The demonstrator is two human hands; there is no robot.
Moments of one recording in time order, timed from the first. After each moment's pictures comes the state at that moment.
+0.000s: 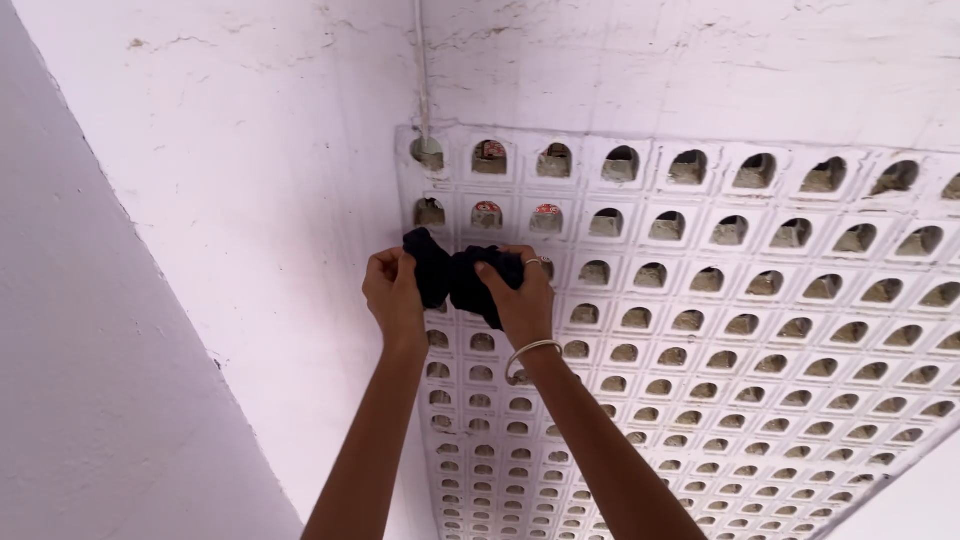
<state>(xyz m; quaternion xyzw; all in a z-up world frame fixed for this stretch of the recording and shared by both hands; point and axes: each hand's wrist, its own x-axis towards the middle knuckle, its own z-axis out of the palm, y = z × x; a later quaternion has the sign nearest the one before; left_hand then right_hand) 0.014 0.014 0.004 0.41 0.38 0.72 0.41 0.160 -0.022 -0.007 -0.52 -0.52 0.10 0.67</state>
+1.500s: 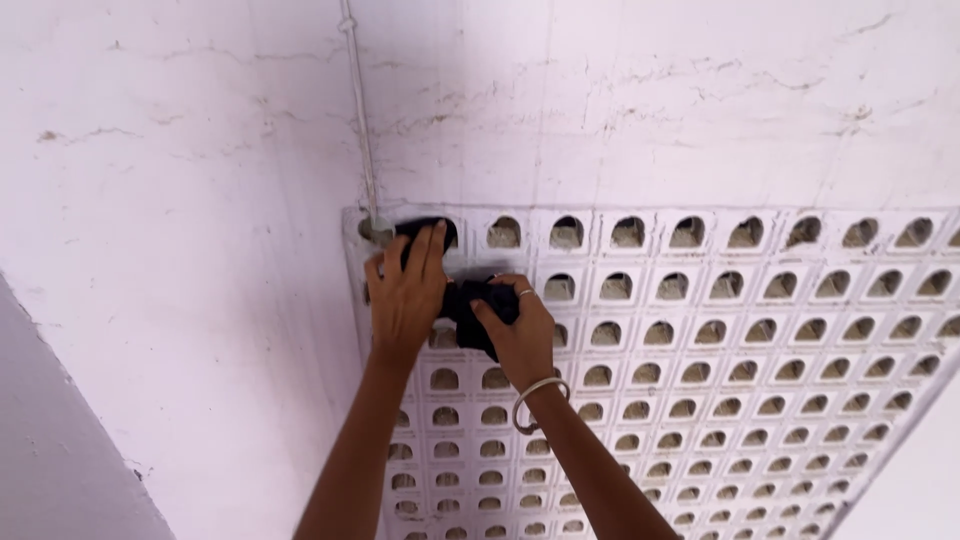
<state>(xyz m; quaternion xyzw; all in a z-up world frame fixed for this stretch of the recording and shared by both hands) 0.066 0.055 0.071 0.66 0.28 0.56 -0.42 0.200 -0.032 0.043 -0.51 -0.53 0.03 0.68</state>
